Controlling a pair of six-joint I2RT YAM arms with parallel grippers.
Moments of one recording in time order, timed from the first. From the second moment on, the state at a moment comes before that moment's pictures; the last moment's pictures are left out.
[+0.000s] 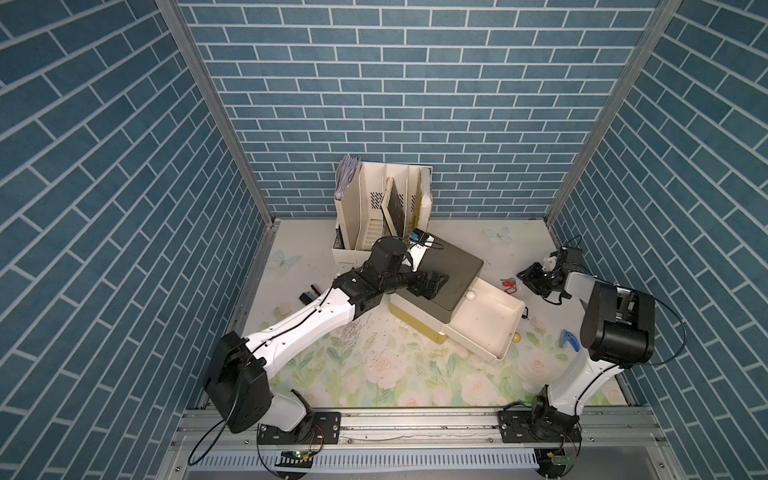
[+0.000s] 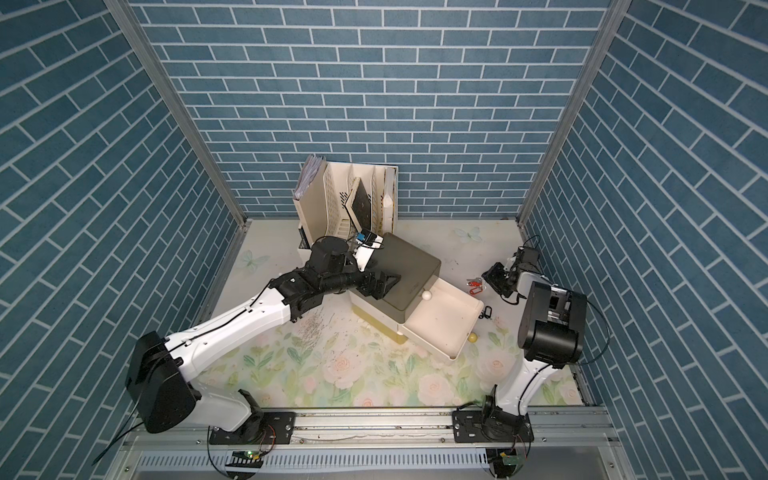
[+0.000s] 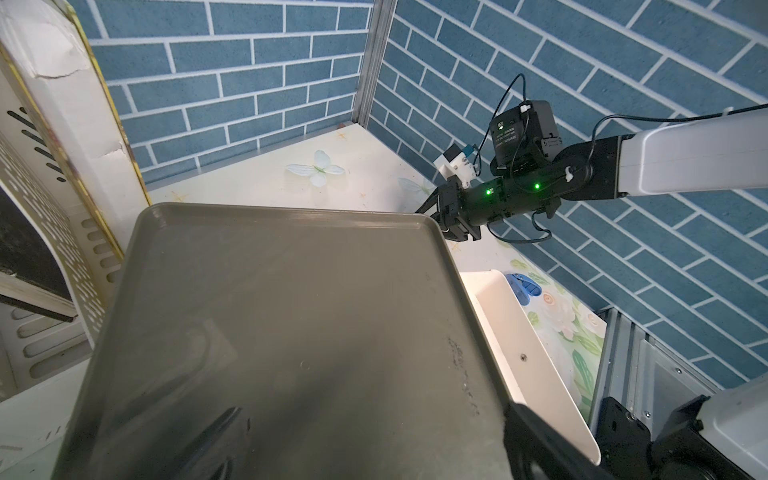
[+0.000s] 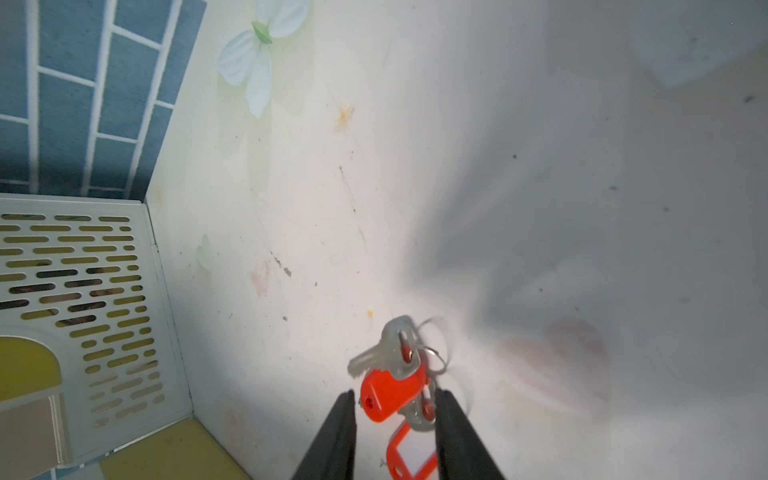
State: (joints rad) left arm -0.76 1.45 1.20 -0.19 0.22 -0.21; right arm -0.24 1.79 1.06 -0.23 -0.46 0.49
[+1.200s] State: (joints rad) left arm -0.77 1.57 1.36 -0.36 0.17 -0.26; right arm -0.14 0.90 0.74 -0.81 -0.49 0.49
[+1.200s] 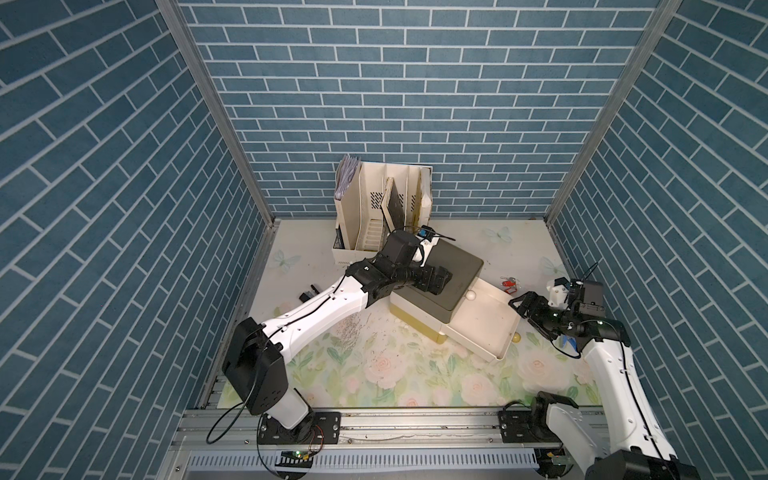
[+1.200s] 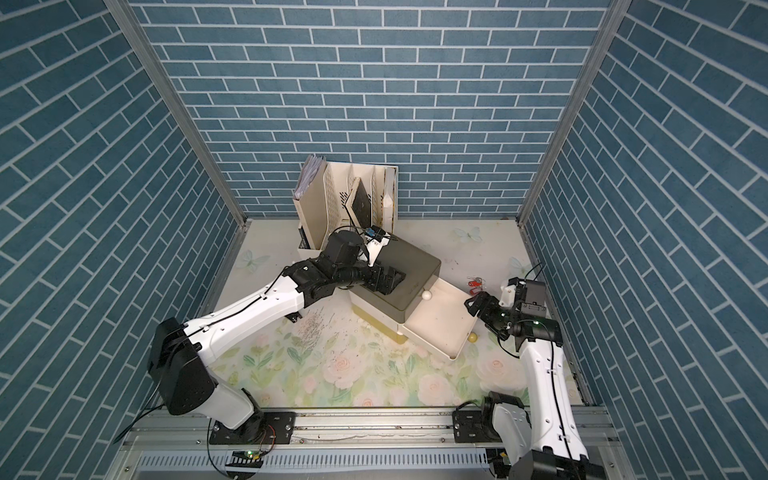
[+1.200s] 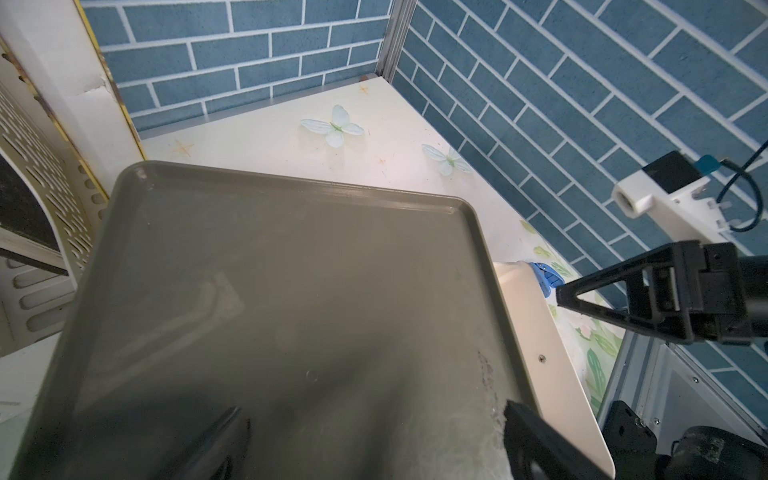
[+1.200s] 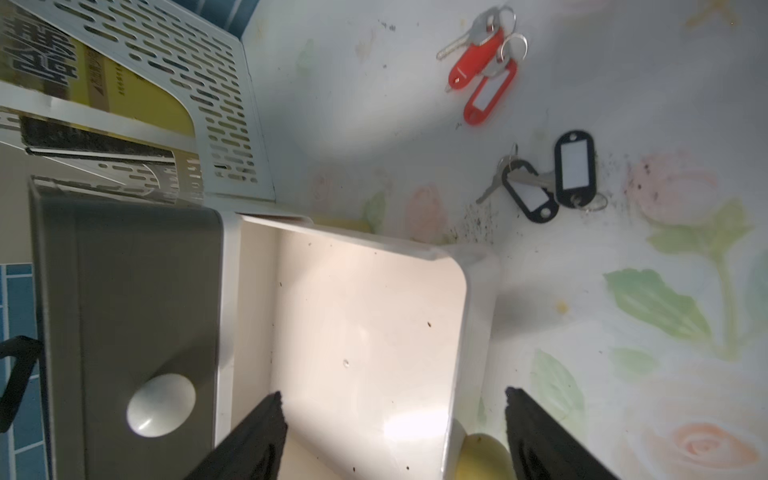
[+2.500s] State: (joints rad) left arm -0.79 1.57 1.34 -0.37 0.14 -0.27; right arm -0.08 0.79 0.55 -0.39 -0.78 0.77
